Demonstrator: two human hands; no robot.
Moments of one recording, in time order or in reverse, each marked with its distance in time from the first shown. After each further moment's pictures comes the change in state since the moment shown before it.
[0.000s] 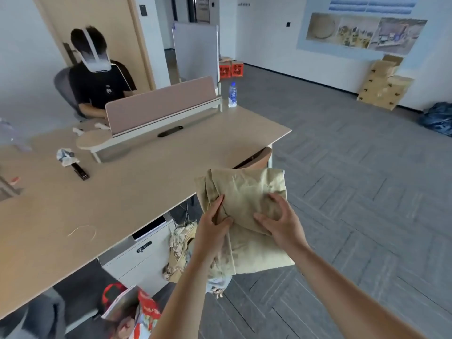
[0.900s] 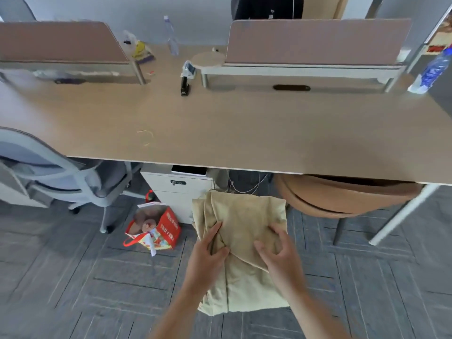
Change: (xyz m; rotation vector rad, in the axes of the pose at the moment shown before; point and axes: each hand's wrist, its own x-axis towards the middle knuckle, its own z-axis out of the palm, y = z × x) left_hand 0.115 -0.148 0.156 -0.111 0.756 -0.423; right_hand 0.263 0.191 0.074 -0.050 -0.794 -0.115
